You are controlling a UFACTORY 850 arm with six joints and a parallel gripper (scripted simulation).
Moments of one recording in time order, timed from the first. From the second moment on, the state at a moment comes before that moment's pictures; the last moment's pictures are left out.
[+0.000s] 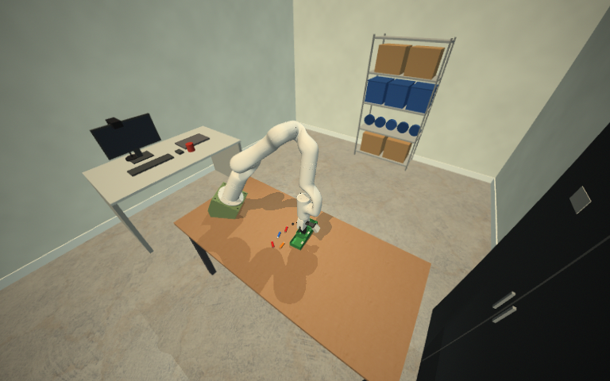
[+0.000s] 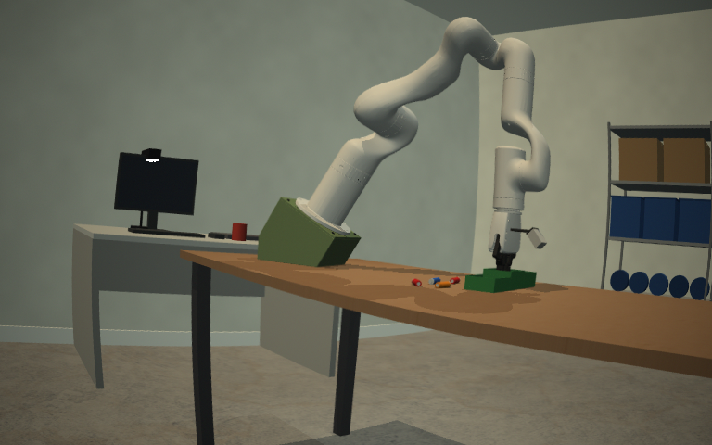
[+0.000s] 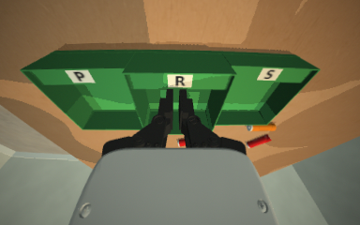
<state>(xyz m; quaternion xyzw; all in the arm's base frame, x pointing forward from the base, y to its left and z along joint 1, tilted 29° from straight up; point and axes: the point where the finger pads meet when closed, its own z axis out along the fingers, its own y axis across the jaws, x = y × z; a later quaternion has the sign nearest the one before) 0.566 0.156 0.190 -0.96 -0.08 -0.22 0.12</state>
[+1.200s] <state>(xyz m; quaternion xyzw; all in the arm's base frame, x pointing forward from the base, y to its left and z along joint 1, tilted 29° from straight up) 0.555 0.148 0.214 -0.96 -0.08 -0.22 0.12</state>
